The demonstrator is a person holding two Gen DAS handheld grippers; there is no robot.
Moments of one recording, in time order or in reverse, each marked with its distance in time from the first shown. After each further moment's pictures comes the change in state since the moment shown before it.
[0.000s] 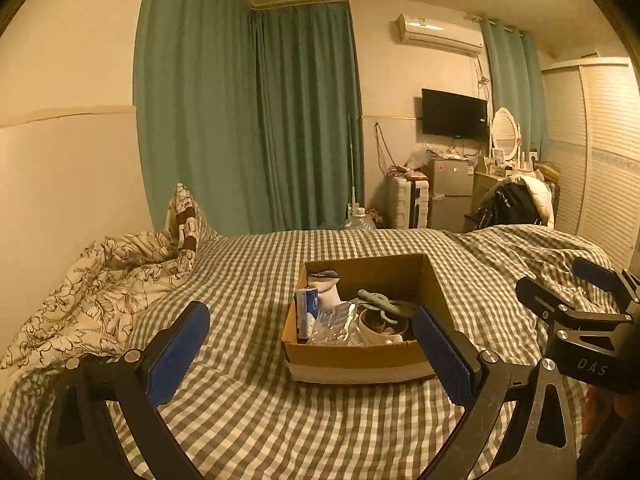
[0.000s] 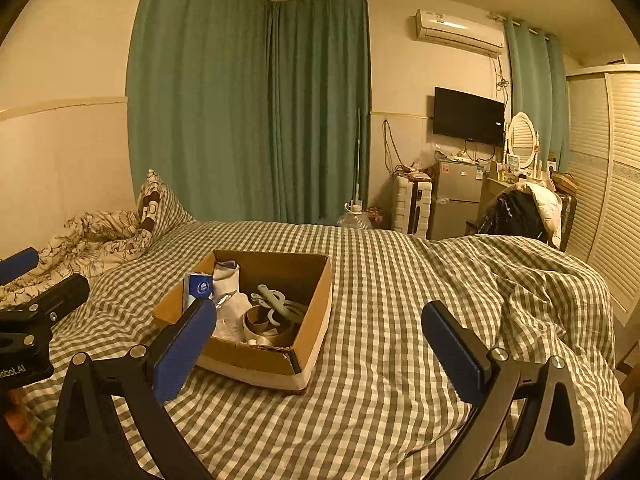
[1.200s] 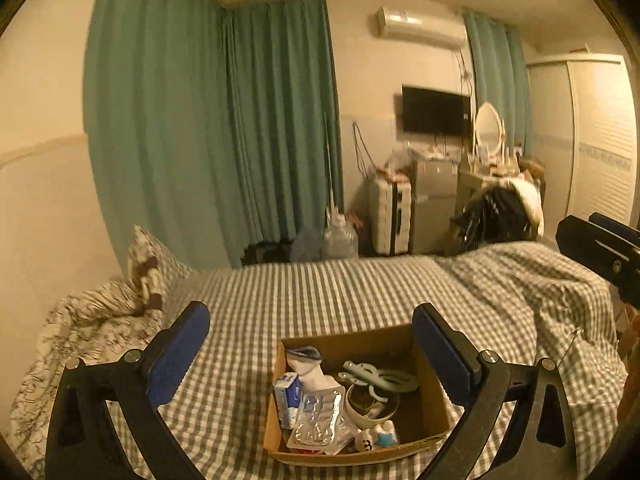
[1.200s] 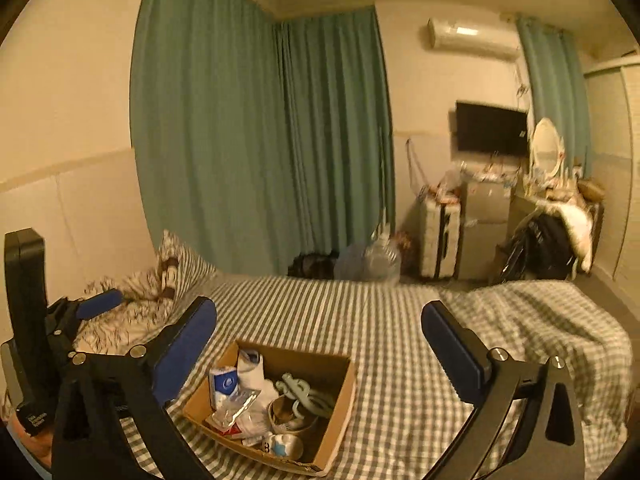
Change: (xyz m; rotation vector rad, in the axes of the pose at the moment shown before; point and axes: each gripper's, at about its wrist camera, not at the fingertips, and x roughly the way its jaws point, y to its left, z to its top) left arm 0.068 -0.014 0.121 0.051 0.006 -0.076; right arm 0.018 -0.017 0.137 0.045 -0.068 0.105
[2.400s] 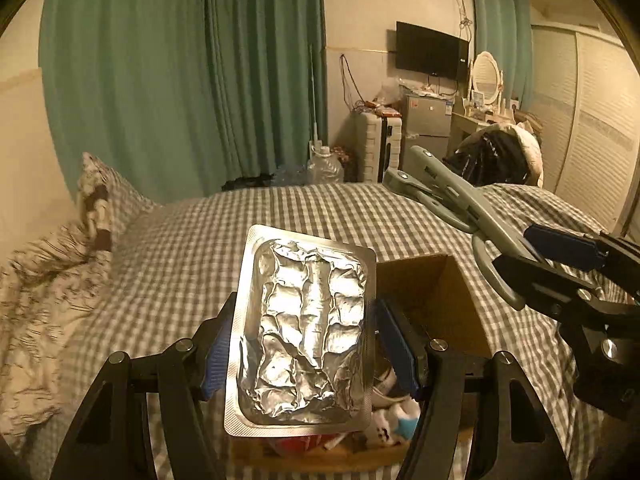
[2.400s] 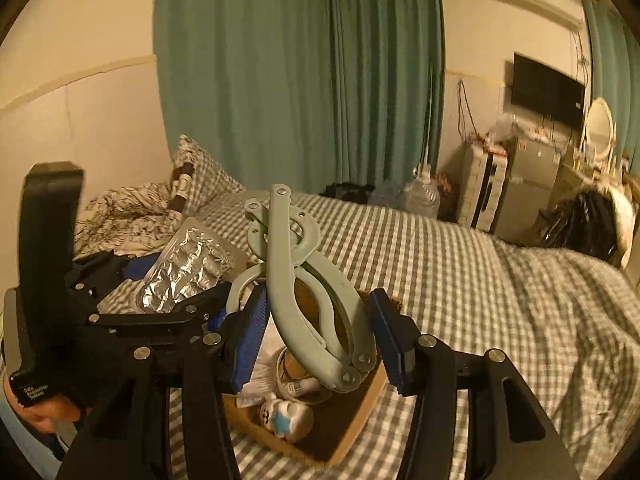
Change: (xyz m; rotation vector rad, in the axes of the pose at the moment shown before) left arm 0.141 0.004 -0.070 -0.006 0.269 -0.083; right arm 0.132 0.016 -0.070 -0.100 0.291 0.132
